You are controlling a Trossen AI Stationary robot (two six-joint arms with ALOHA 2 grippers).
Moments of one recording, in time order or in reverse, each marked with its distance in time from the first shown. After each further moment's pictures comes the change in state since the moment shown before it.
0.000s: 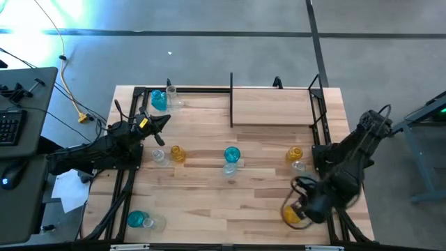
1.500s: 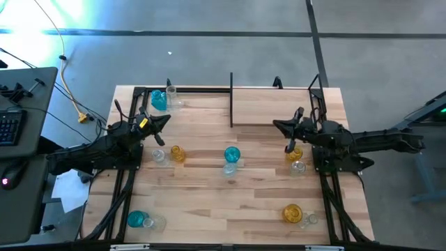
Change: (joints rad) left arm 0.000 0.000 0.000 0.000 0.000 0.000; right arm -0.957 -0.841 -1.154 1.815 0.291 -1.935
